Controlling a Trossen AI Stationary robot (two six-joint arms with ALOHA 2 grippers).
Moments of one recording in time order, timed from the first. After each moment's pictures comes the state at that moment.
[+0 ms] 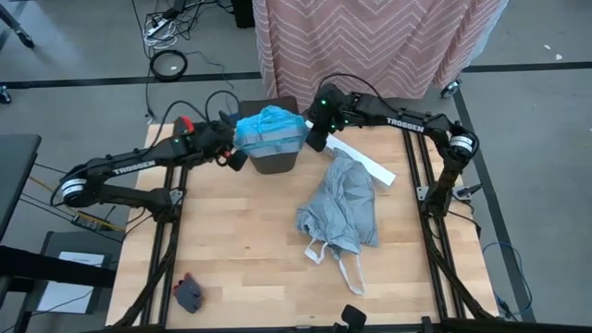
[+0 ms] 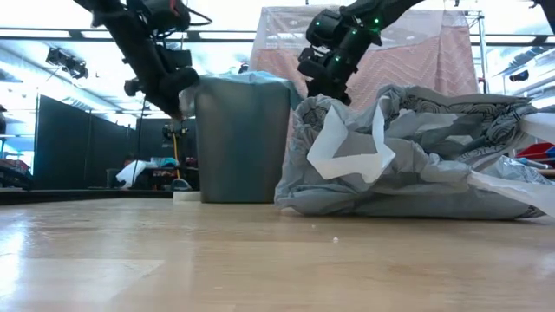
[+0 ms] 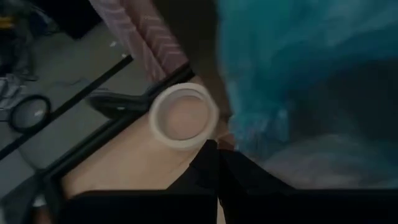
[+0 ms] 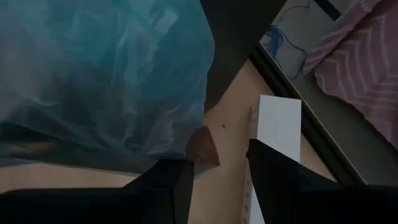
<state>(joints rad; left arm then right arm) 0.45 1.10 0.85 -0.60 -0.46 -0.25 -0.51 1.76 1.56 -0.69 -0.02 0.02</state>
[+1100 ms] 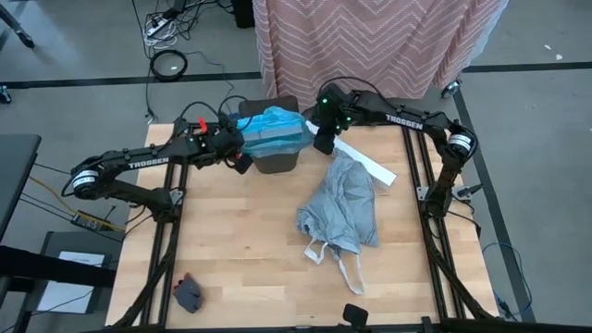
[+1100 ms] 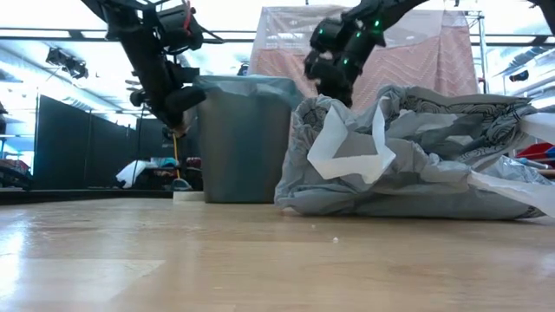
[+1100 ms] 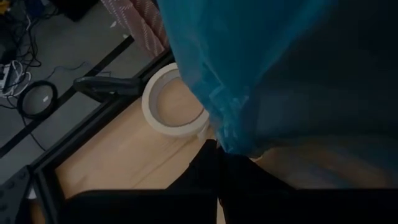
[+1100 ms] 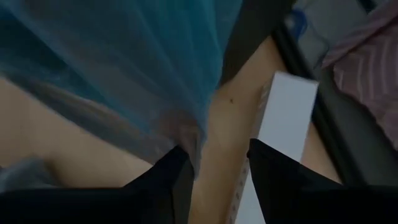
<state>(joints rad) 0.45 1.26 0.85 -0.61 -0.46 -0.26 -0.55 1.78 1.57 -0.80 -0.12 -0.15</state>
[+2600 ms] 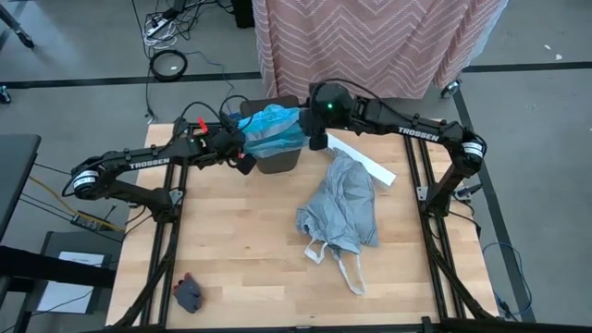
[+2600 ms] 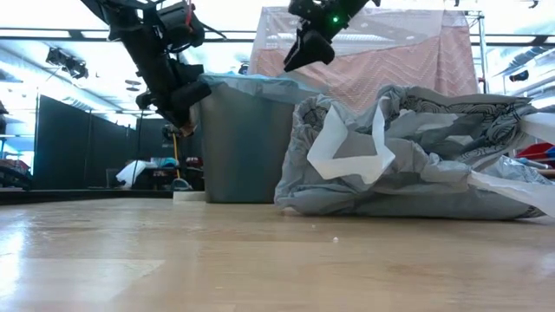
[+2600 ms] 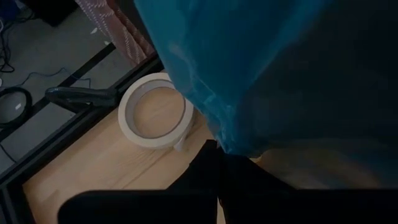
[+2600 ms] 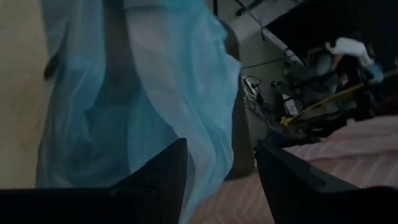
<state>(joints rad) 0.44 1.23 0.85 -0.53 -0.41 -0.26 -0.34 1.67 1.64 -0.48 0.22 -0.80</state>
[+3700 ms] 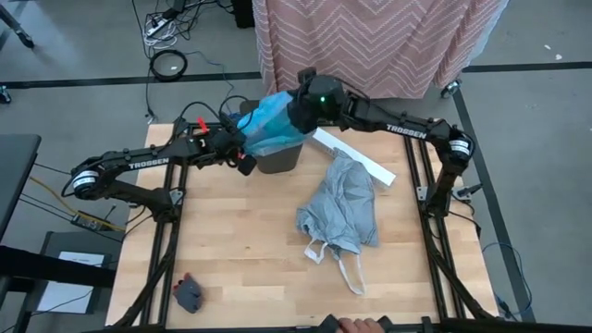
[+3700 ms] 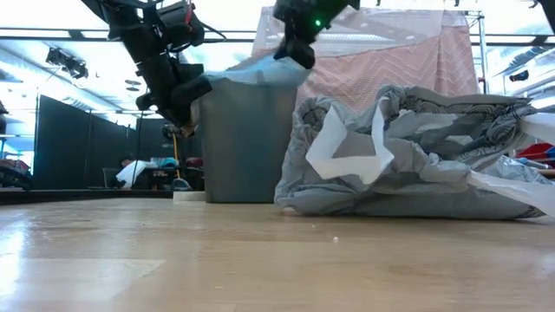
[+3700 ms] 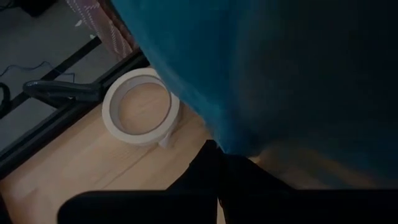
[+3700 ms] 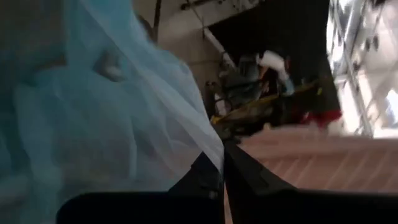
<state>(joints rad) 0.44 1.23 0.86 -0.54 -0.35 -0.30 -0.36 1.78 1.75 -0.29 0.40 -1.11</state>
